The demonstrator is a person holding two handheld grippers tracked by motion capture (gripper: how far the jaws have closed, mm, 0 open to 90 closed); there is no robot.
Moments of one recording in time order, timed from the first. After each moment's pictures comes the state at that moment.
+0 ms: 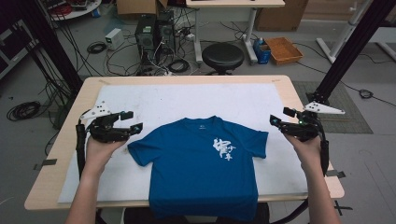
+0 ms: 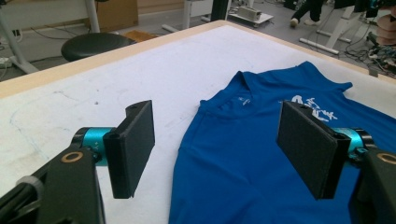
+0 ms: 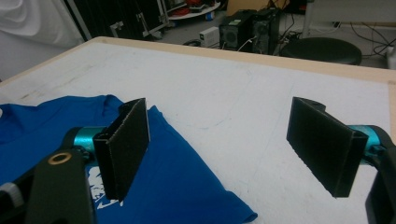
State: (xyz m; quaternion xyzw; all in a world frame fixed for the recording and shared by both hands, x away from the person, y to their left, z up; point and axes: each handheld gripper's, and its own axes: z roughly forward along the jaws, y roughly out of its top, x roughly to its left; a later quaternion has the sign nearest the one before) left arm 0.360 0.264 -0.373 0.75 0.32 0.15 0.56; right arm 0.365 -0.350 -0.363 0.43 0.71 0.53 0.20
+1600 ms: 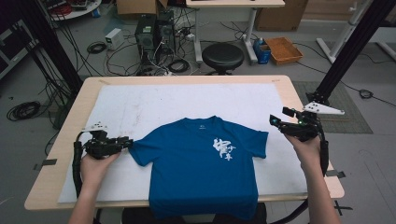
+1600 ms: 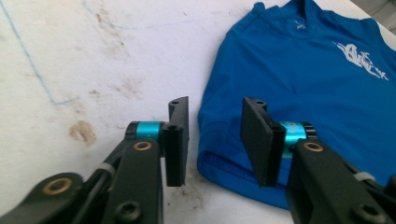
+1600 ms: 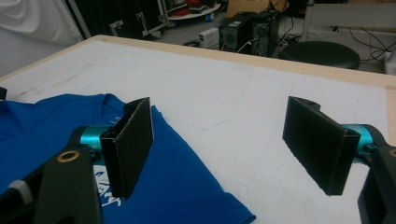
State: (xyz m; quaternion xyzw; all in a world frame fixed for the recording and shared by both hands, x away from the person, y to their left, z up) left arm 0.345 0.293 -0.440 0.74 0.47 0.07 0.47; right arm 0.364 -0.348 -0.362 0.42 0.71 0.53 0.21
